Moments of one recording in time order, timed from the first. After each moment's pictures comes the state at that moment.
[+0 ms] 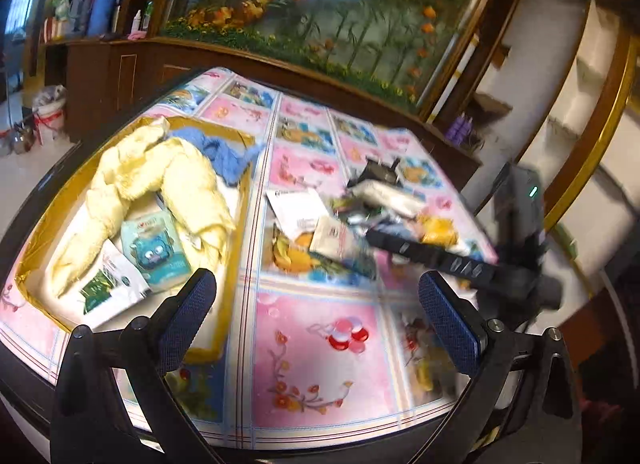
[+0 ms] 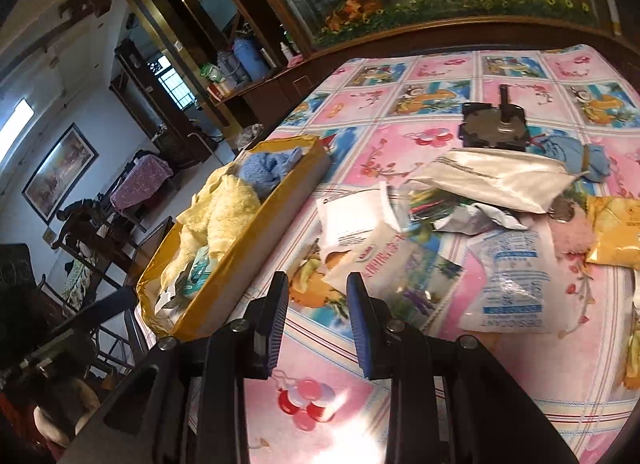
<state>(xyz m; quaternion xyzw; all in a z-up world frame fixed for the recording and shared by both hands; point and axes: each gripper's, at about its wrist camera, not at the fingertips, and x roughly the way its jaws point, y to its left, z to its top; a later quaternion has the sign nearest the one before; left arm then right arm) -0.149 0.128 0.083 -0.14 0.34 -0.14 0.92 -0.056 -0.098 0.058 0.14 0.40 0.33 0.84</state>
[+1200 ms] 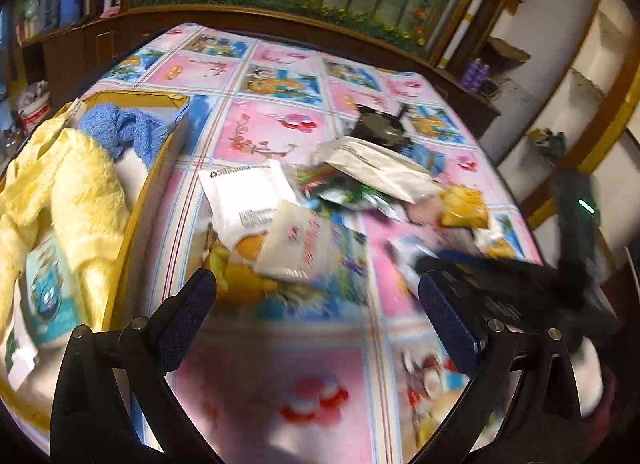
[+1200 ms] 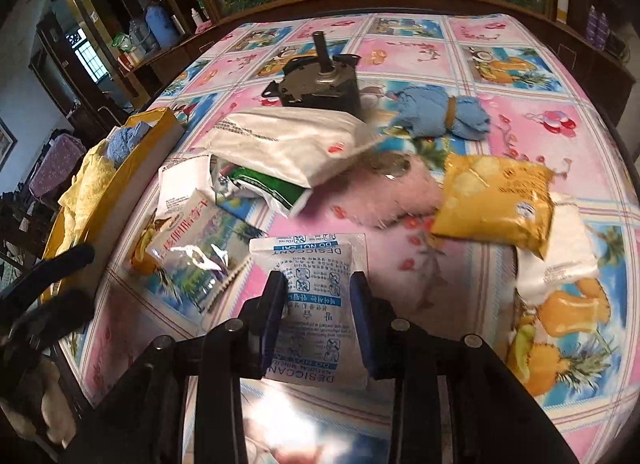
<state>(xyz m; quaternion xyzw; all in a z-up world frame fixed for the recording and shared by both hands) -0.039 0.048 0.046 -0.10 0.43 -0.12 0.89 -0.033 -0.172 0.021 0.06 0.49 0.19 0.85</state>
